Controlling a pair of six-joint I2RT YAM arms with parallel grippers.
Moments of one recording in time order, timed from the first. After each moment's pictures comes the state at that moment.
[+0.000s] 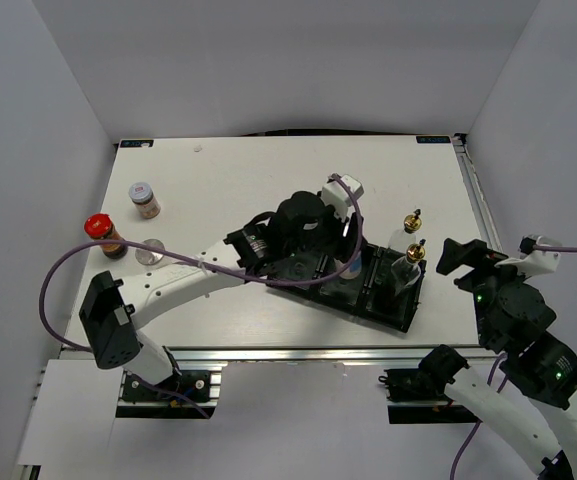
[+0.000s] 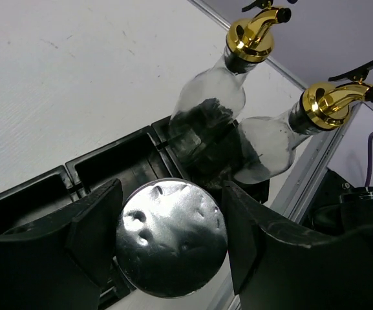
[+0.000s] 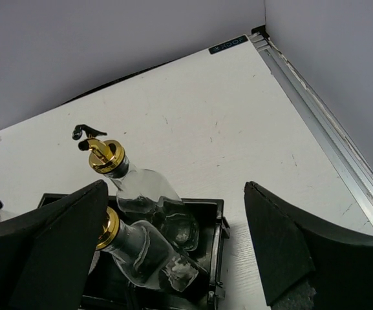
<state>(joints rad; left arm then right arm) -1.02 1.52 1.35 -0.16 -0.04 -0.23 0.71 0.31 0.89 -0.71 0.82 0.39</state>
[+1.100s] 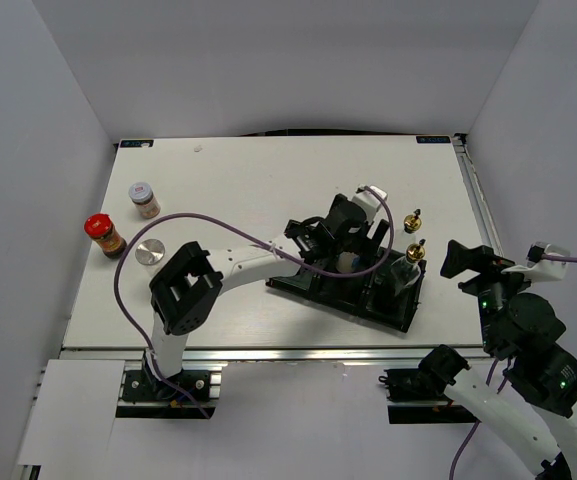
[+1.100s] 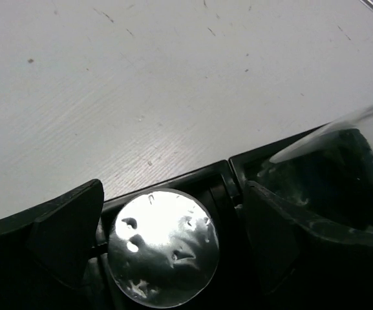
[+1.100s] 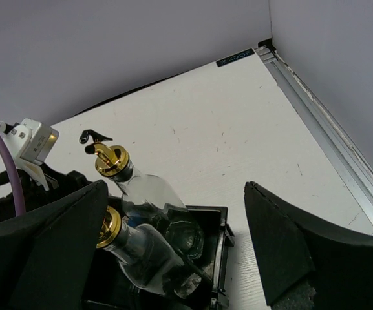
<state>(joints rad) -1.03 1.95 1.49 0.01 -0.27 -0.15 0.72 0.23 0.86 -0.66 0.82 0.36</state>
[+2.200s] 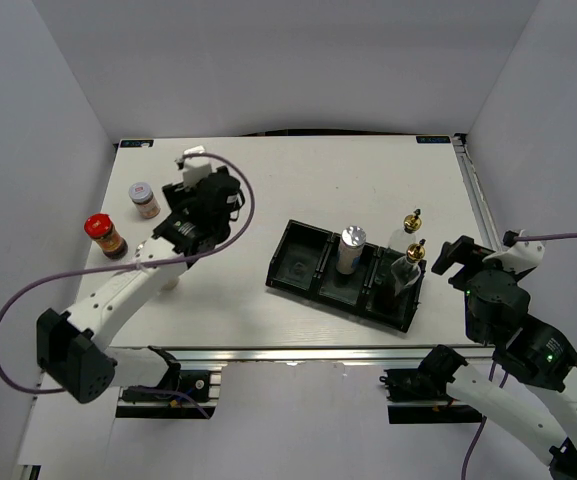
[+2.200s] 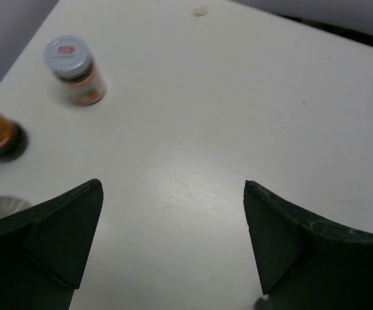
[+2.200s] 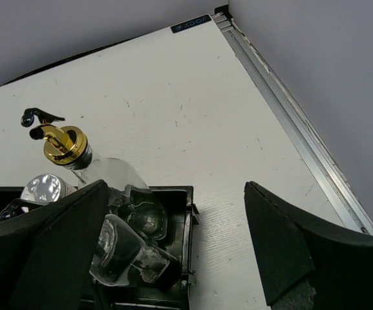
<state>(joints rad) -0.62 1.30 1.19 -0.43 -0.87 -0.49 0.79 0.39 0.90 -0.82 0.98 0.45</state>
